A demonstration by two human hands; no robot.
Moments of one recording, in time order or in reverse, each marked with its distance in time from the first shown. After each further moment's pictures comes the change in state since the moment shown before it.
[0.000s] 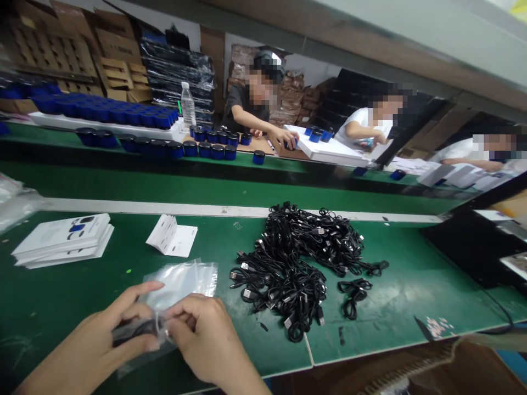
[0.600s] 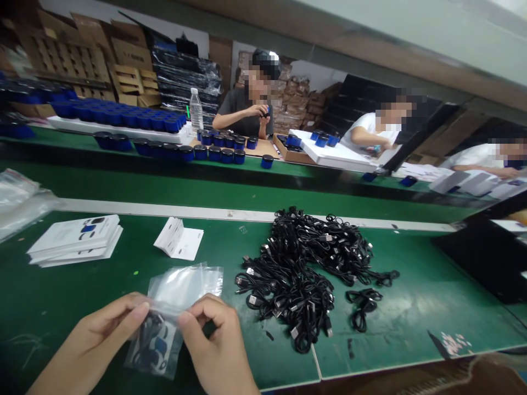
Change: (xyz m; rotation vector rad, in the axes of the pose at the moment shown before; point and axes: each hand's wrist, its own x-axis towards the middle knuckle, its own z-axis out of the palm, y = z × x) left_hand -0.008 0.022 0.002 -0.481 0.235 -0.127; right_hand -0.005 -0.001 0.001 0.053 0.172 -0.118
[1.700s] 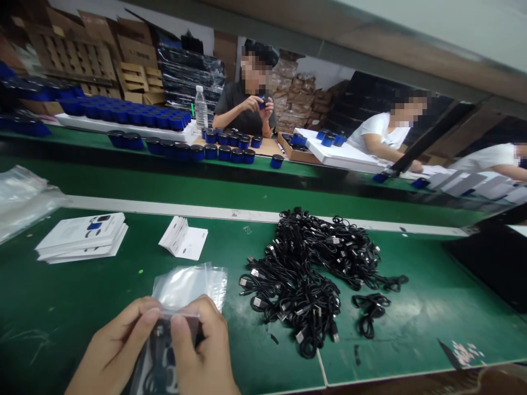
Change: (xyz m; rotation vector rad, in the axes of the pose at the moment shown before) left_hand -0.007 -0.002 0.021 -0.016 0.139 0.131; right_hand -0.011 0.015 0.031 -0.024 0.144 -0.039
